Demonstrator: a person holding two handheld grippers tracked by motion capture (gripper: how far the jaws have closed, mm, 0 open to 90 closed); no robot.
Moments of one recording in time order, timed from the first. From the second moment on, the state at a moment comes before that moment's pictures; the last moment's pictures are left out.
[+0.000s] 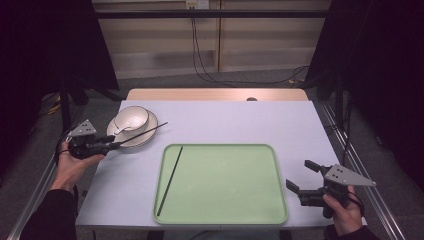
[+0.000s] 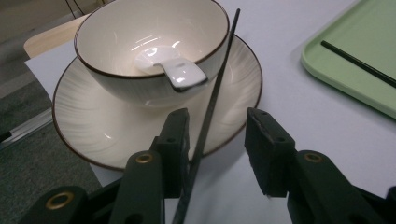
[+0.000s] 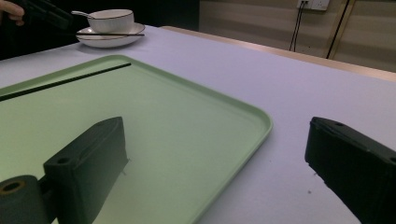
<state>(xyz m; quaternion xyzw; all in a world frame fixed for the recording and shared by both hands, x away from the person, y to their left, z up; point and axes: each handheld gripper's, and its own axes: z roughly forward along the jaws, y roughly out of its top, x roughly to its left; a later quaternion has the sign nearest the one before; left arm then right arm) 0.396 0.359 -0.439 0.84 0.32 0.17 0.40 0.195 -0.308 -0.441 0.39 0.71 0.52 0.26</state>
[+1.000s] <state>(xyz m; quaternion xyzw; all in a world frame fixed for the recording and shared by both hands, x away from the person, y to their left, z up) 0.423 0.332 -0.447 0.87 0.32 0.10 0.36 0.193 -0.310 -0.441 0.39 0.71 0.52 0.26</state>
